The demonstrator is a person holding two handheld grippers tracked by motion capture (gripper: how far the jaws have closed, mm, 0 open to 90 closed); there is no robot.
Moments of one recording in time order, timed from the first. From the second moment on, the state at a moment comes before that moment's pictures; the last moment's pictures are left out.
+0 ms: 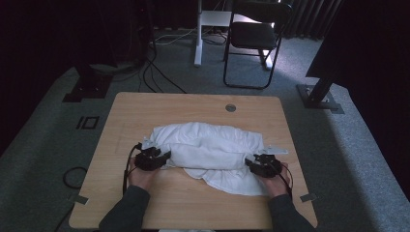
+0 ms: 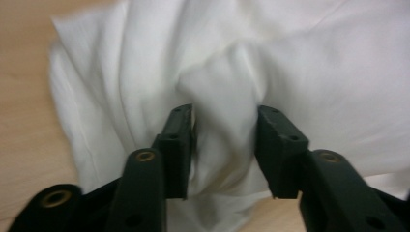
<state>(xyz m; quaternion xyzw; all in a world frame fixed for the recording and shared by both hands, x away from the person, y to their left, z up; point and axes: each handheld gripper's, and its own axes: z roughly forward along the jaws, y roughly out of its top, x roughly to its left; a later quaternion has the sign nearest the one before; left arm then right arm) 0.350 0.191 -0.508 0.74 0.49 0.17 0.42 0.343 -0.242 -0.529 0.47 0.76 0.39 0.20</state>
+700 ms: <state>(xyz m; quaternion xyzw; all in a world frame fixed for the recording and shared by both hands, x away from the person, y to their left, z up) 0.388 0.129 -0.517 0.78 0.46 0.15 0.40 0.395 -0.168 -0.504 0.44 0.76 0.44 0.19</state>
